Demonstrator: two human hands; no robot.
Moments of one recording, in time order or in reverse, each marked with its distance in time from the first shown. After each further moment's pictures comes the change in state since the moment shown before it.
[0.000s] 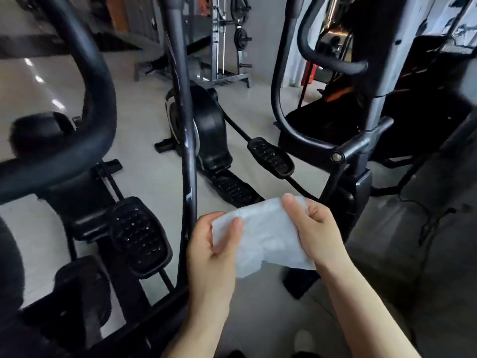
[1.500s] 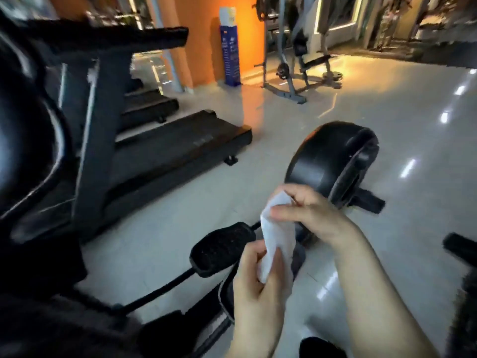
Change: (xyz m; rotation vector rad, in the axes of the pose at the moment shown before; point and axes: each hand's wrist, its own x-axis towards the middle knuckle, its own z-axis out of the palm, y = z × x) left_hand 0.453 -0.063 0.064 0.039 1.368 0.201; right_hand 0.495 0.025 0.403 0.118 -2.041 -0.183
